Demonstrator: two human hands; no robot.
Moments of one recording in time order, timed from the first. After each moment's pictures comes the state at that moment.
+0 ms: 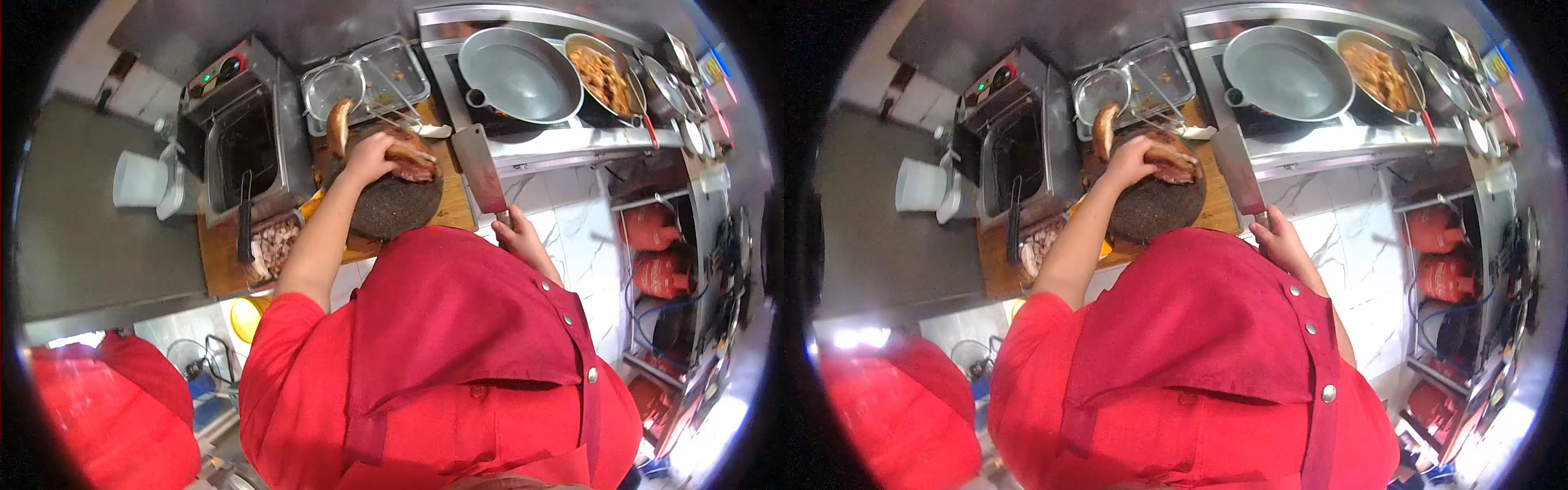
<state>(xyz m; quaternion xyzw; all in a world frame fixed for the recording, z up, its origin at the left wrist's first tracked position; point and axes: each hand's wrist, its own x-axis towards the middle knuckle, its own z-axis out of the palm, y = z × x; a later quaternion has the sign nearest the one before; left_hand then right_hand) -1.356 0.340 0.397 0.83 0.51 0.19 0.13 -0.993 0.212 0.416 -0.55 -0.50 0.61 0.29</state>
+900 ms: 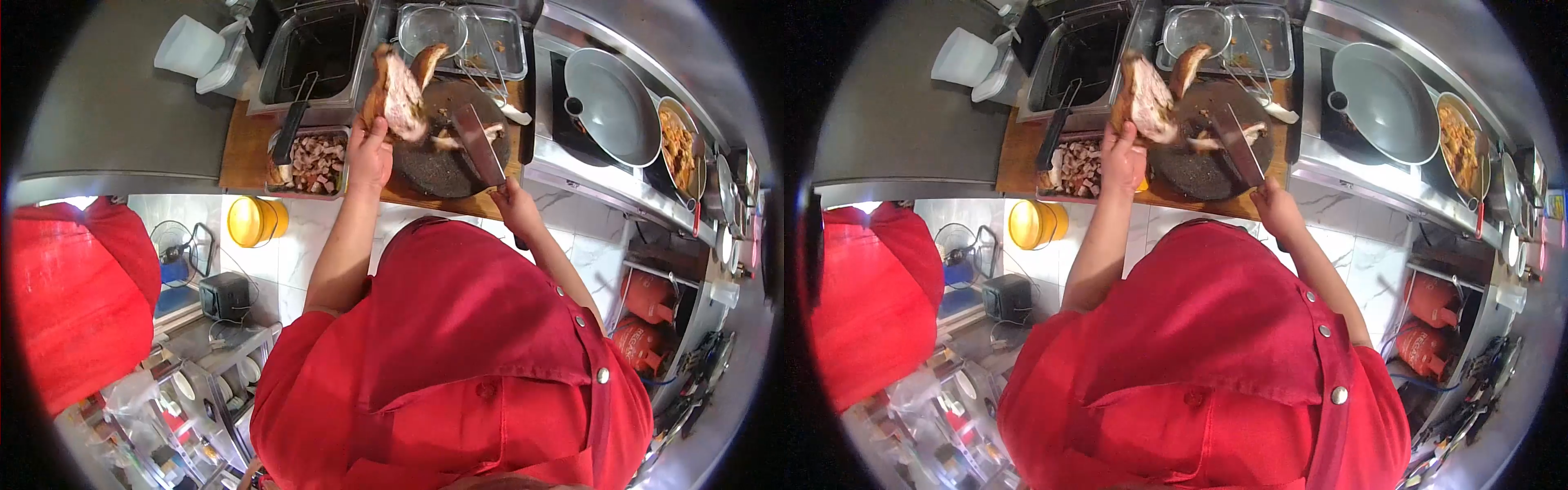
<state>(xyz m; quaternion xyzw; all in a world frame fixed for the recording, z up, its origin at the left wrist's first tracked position) -1.375 0.195 0.431 0.22 0.34 0.81 0.43 -1.086 0.256 0.407 -0.49 -0.76 0.42 0.06</state>
